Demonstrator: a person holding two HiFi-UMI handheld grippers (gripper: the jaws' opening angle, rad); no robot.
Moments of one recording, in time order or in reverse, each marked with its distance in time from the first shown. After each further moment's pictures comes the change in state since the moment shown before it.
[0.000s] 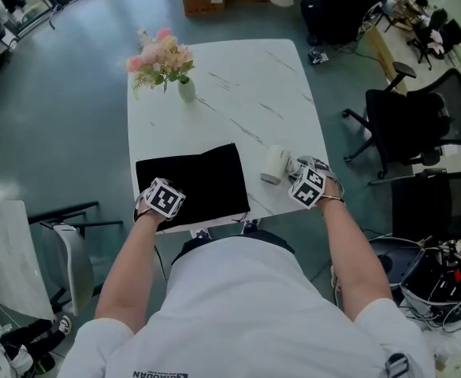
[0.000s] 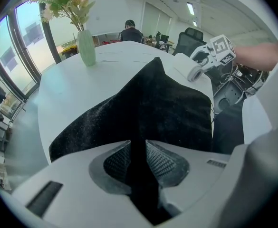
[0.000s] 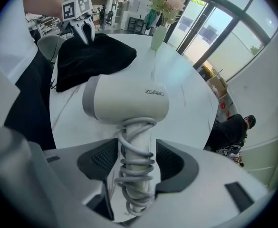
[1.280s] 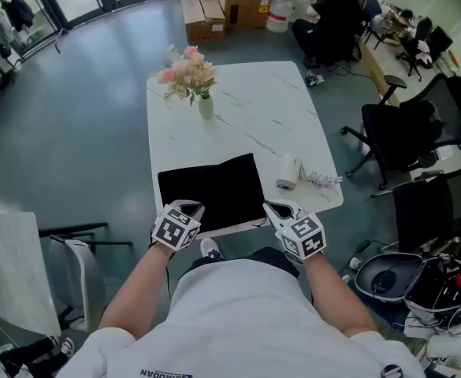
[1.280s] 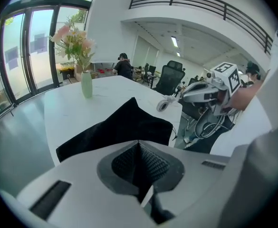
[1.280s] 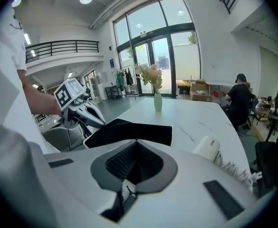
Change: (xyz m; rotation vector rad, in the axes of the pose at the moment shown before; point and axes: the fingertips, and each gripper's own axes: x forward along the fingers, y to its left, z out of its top) left arm -0.105 -0.051 0.008 0.015 -0.355 -0.150; right arm -0.145 0.124 0.163 0.601 -0.692 0.097
